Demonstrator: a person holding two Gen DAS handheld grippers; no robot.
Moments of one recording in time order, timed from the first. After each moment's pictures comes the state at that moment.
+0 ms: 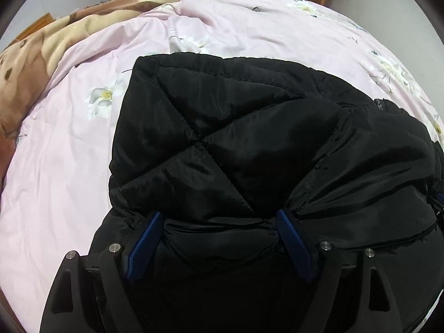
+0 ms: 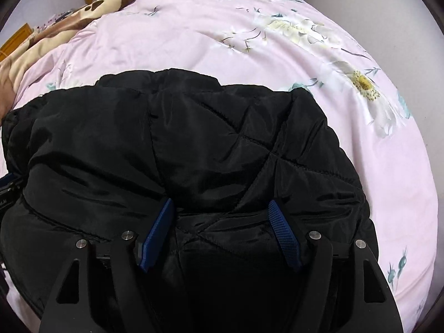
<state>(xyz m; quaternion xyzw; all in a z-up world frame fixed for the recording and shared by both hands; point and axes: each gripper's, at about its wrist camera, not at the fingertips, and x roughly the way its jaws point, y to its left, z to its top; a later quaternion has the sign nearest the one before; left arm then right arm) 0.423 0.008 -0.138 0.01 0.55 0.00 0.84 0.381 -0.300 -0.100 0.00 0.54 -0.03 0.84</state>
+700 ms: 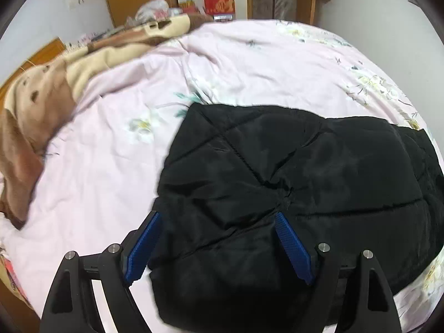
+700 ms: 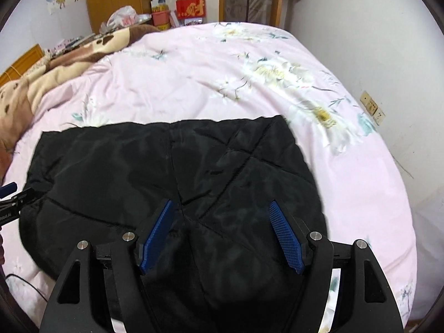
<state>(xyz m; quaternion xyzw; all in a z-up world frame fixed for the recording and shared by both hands) 0.361 0.037 -0.055 0.04 0.48 0.00 0.87 0.325 -0.295 -0.007 0.02 0.46 -0.03 0.89</state>
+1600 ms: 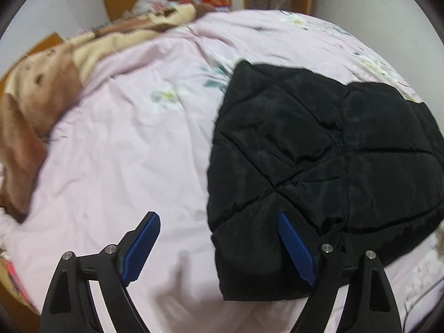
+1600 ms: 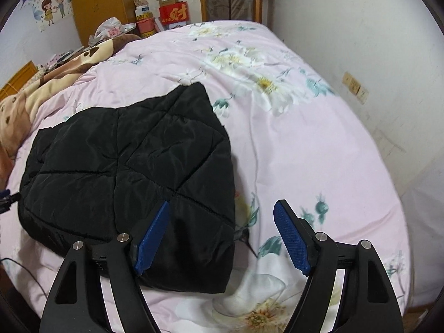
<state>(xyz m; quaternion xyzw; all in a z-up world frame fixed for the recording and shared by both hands) 0.319 0.086 -0.079 0.04 0.51 -0.03 0.86 0.258 -0.376 -0.019 0.06 0.46 -0.04 0.88</state>
